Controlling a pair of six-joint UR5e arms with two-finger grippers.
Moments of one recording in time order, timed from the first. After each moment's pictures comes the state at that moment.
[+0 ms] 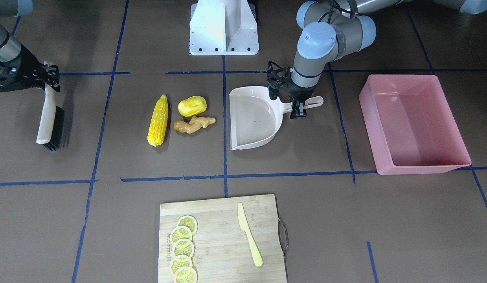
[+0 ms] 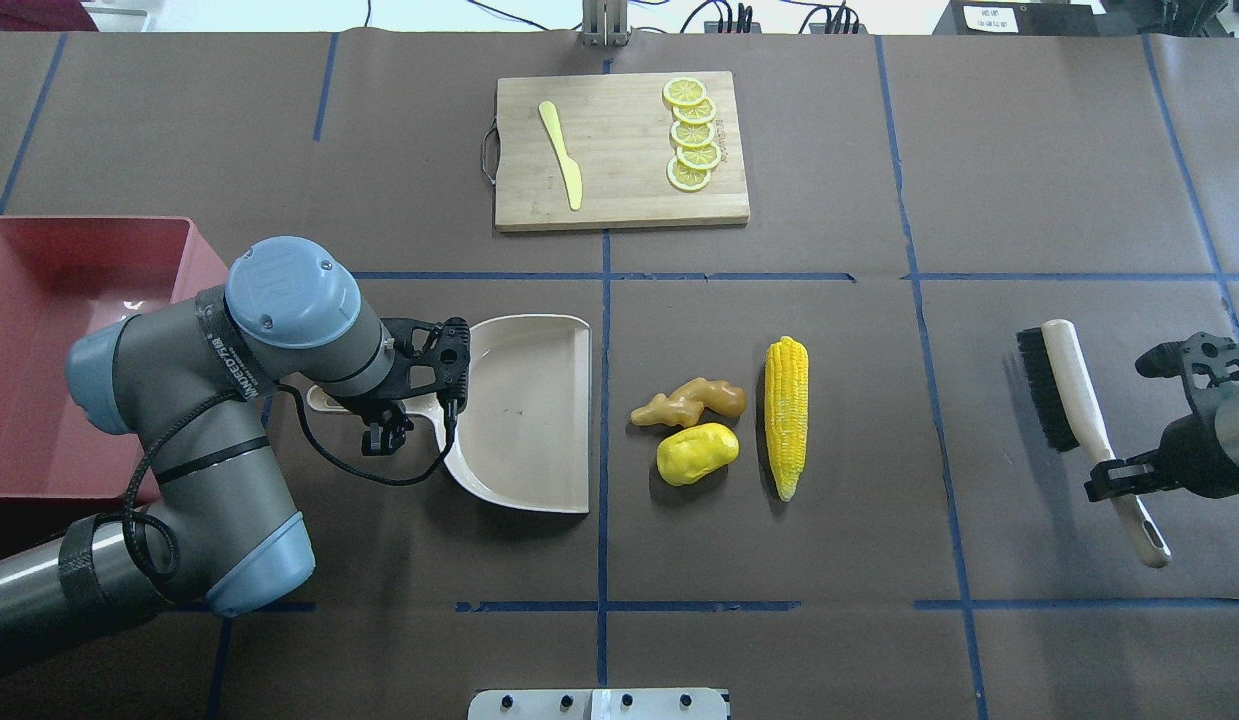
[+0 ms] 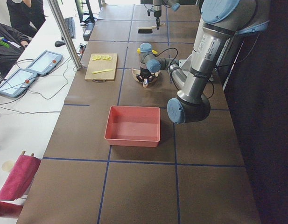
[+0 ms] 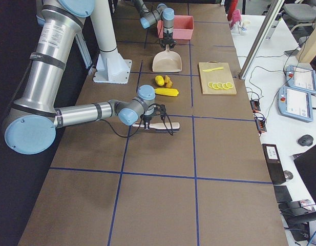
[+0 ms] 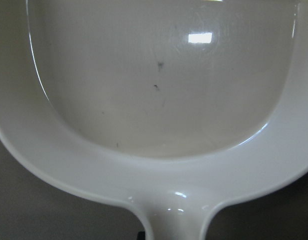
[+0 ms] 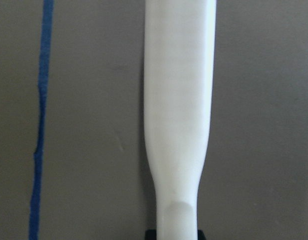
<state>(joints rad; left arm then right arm) -0.55 -2.02 -1.78 -1.61 -1.92 0.38 0.73 -1.88 1.97 -1.01 2.13 0.92</state>
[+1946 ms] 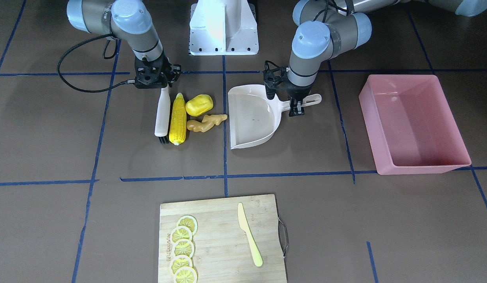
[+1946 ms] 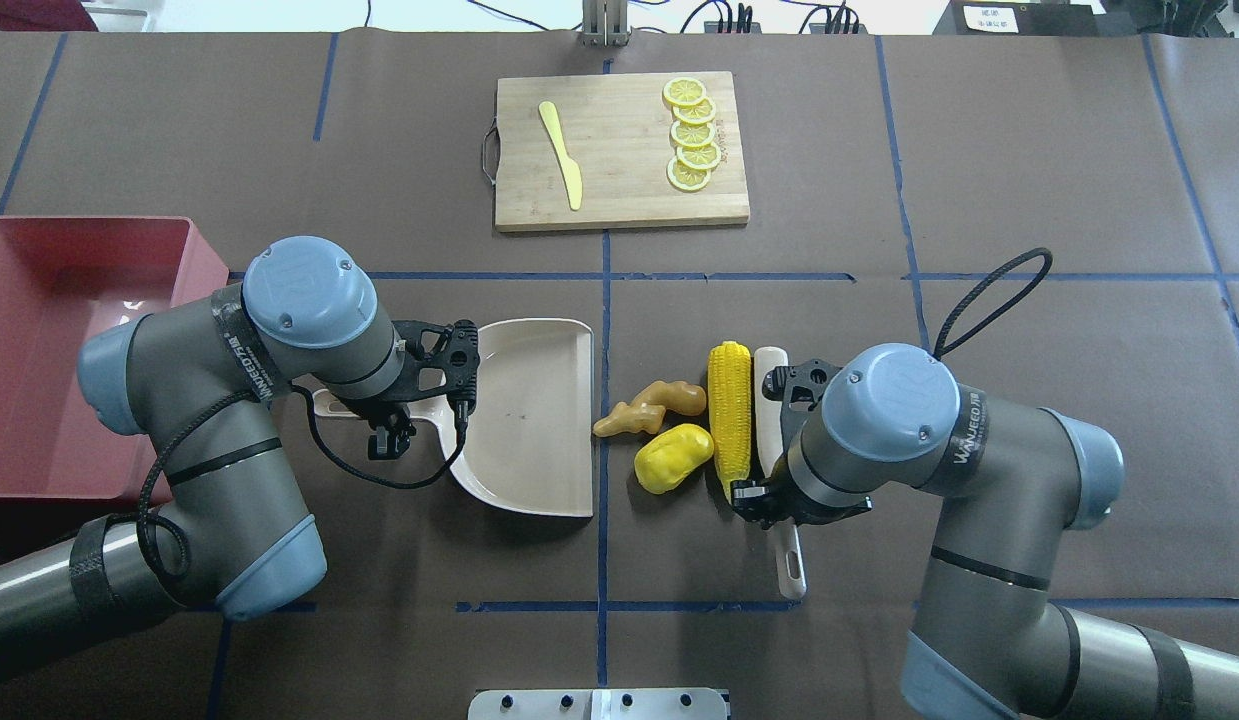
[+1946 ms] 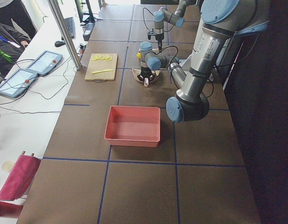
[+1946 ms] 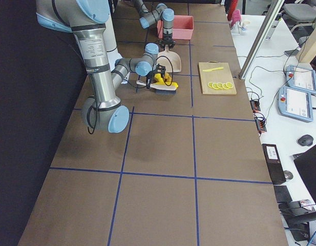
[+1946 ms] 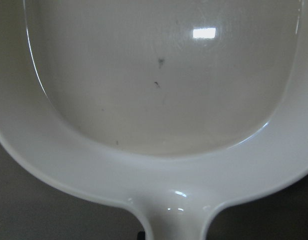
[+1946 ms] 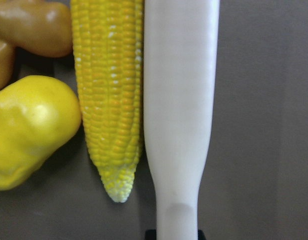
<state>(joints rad) -0.55 -2.05 -1.79 -1.55 -1.92 0.37 0.40 -1.21 1.92 -1.54 1.96 1.30</state>
